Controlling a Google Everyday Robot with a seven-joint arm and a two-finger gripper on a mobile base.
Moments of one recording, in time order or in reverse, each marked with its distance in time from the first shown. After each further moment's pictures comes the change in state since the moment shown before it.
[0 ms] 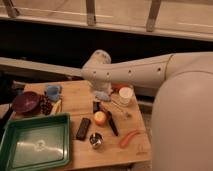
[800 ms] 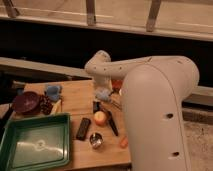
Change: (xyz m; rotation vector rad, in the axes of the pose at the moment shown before) arm -0.046 -0.018 0.080 0.030 0.050 0.025
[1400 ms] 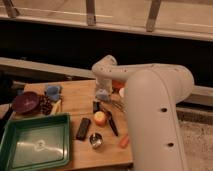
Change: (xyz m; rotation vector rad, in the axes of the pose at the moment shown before) arm 0.004 0.007 0.050 -0.096 0.080 0.035
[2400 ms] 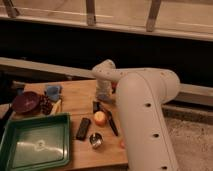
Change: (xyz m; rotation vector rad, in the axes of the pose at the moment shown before) arm 0.009 -0.007 0.041 0.054 0.086 -0.027
